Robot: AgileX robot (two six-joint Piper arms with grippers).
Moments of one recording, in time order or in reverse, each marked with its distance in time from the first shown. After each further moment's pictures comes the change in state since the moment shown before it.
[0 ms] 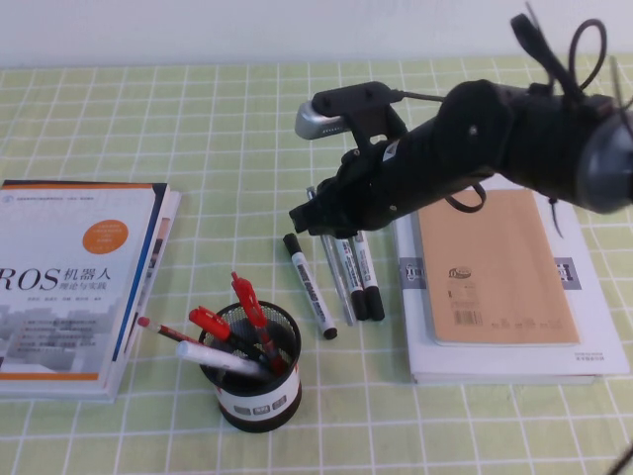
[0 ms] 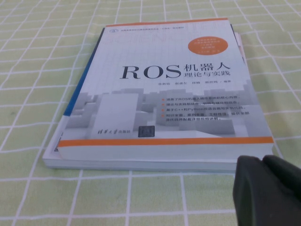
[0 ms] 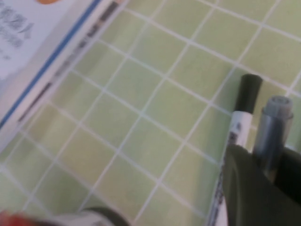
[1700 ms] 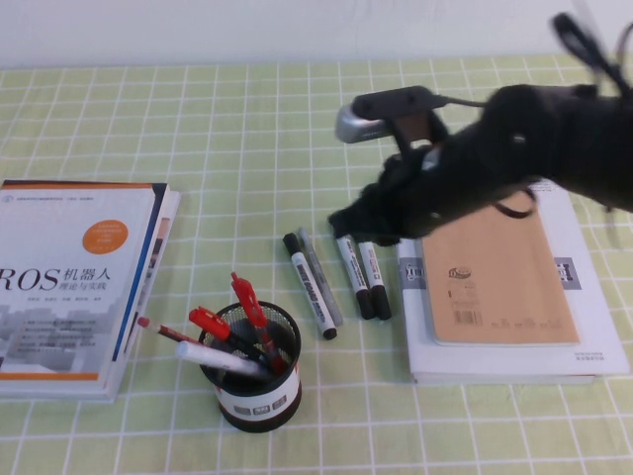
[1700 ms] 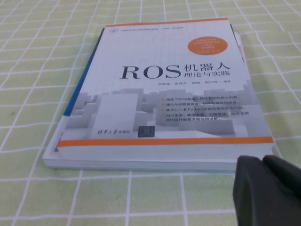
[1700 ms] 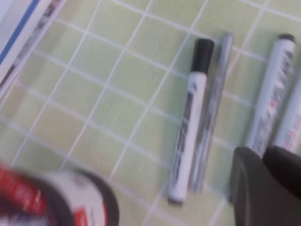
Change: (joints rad) right arm -0.032 -0.086 0.100 -0.103 0.015 0.117; left arm 0.000 0.000 0.000 0.000 0.000 0.000
